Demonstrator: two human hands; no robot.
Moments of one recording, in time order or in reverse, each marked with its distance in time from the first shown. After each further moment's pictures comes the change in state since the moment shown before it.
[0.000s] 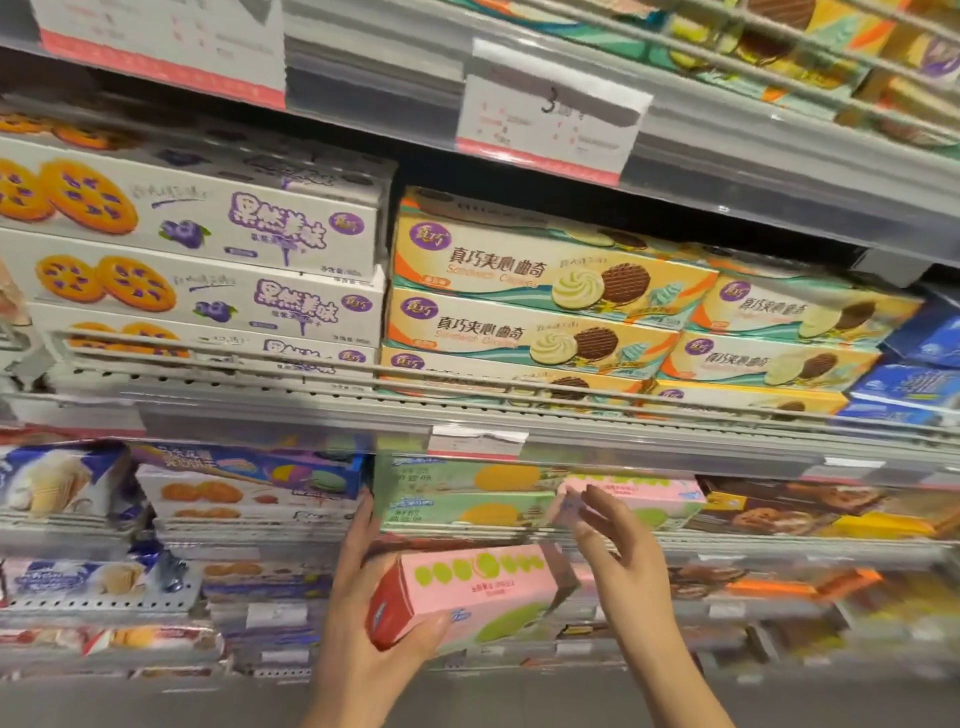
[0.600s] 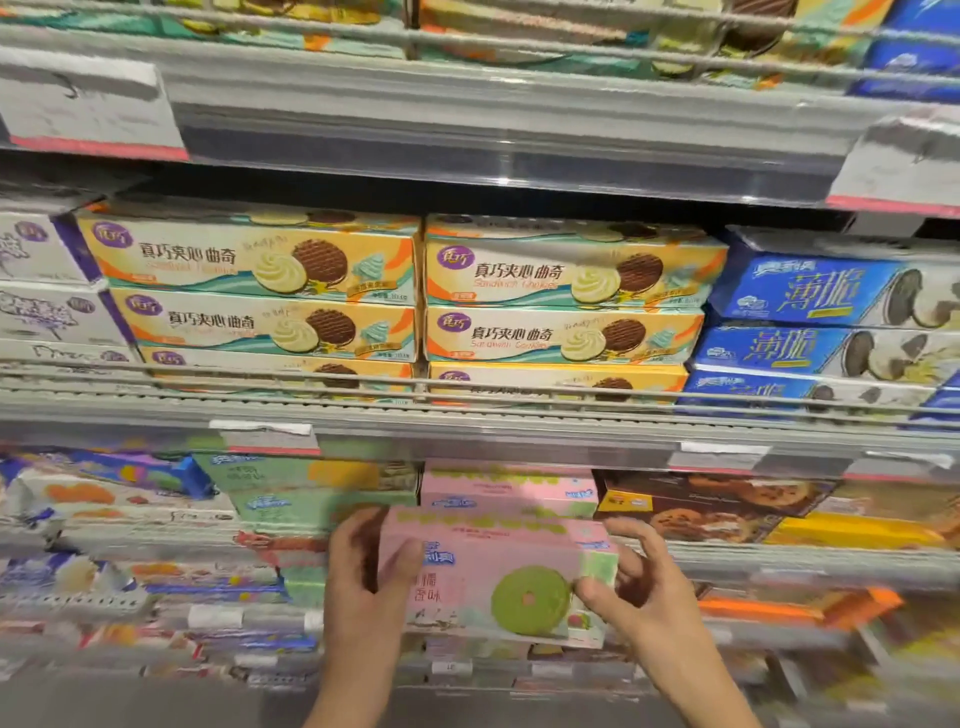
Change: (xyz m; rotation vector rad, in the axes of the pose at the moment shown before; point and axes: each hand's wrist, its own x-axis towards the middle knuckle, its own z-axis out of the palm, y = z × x) left_hand 0.007 0.068 0.197 -0.182 0.286 -0.286; right_hand 0.039 0.099 -0.181 0.373 -0.350 0.013
